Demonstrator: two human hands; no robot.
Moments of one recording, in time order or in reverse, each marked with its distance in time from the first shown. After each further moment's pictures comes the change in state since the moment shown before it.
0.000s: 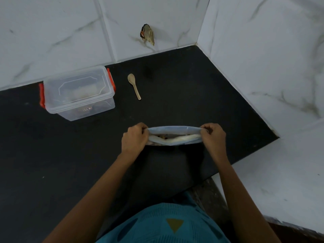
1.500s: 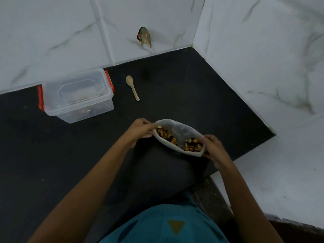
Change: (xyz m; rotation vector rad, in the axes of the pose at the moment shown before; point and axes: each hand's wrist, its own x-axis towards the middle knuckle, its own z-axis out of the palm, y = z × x) left_hand 0.032 0.012 -0.007 -0.632 -0.412 -0.310; right_hand -0.019 0.015 -0.007 0.254 -0.239 0.427
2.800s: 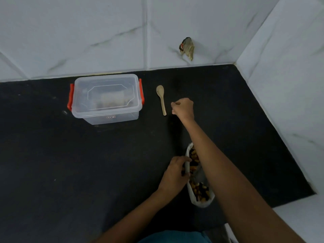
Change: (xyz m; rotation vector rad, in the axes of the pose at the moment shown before) left_hand -0.002 -0.045 0.060 0.240 0.140 0.286; right_hand 0.124 -0.150 0.190 -0.471 -0.075 -0.479
